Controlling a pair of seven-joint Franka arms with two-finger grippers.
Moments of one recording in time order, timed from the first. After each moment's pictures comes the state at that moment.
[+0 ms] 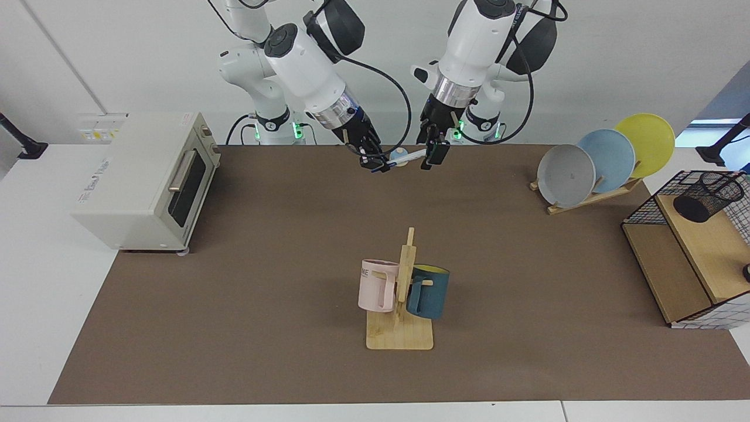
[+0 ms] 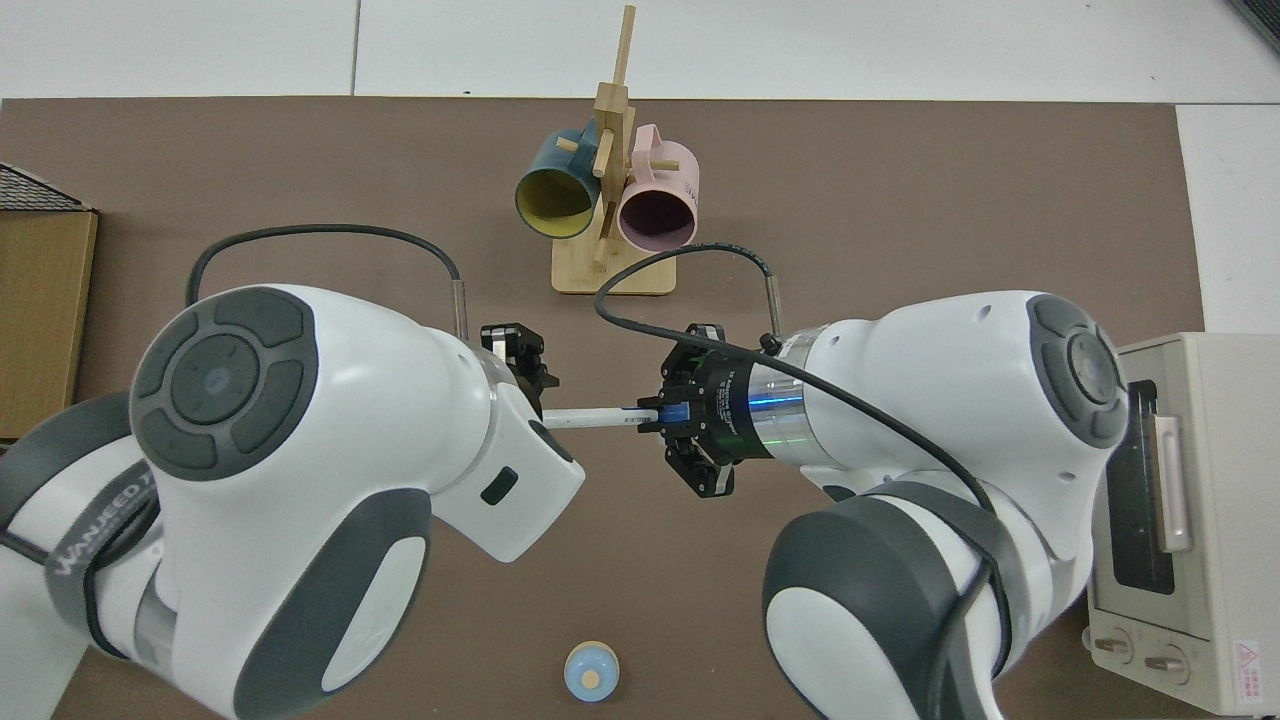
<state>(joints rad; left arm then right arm) -0.25 -0.04 -0.27 -1.76 -0.22 1.83 1.11 0.43 0.01 0.05 -1.87 0.54 2.10 1.80</state>
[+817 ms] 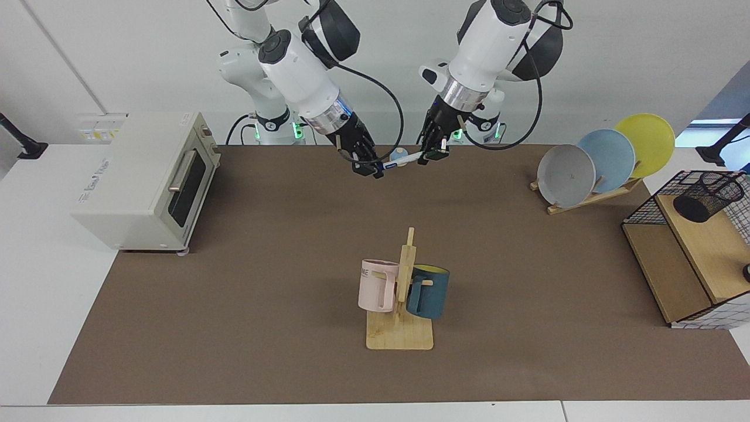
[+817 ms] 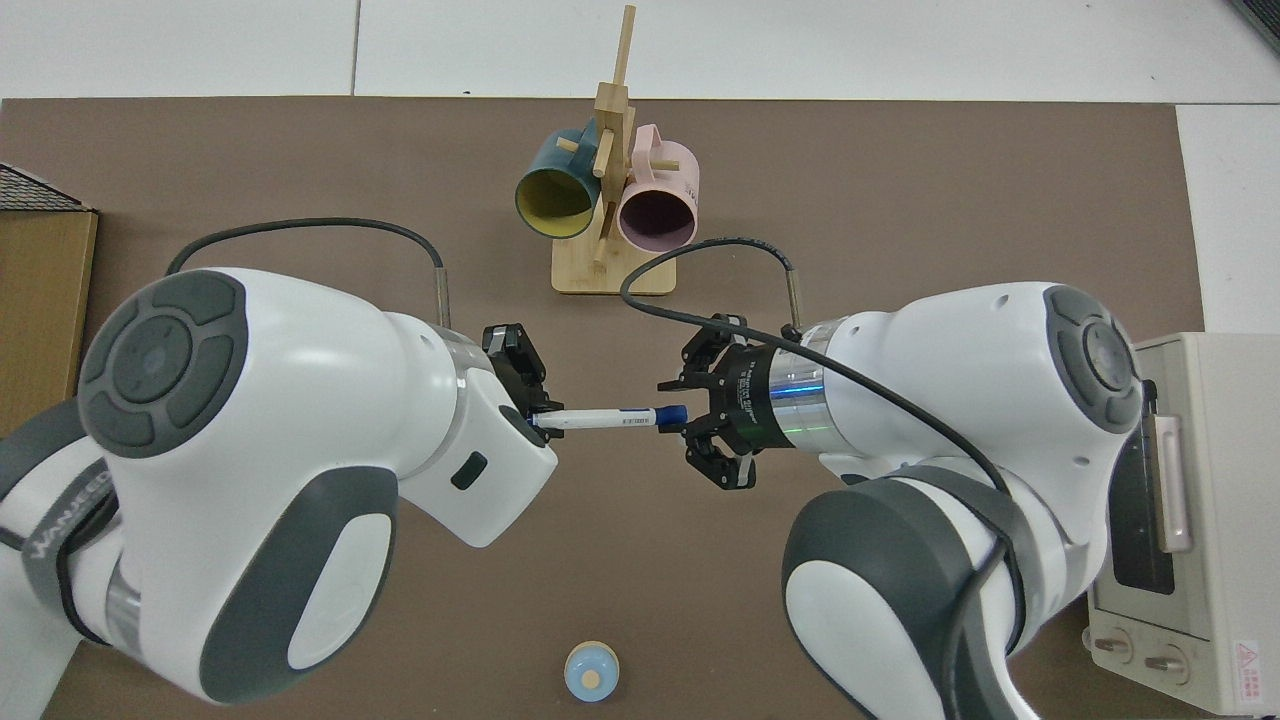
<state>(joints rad) -0.24 -0.04 -0.25 -1.78 -0.29 1.87 1.17 0.41 0.01 0.04 -1.89 0.52 2.10 1.80</state>
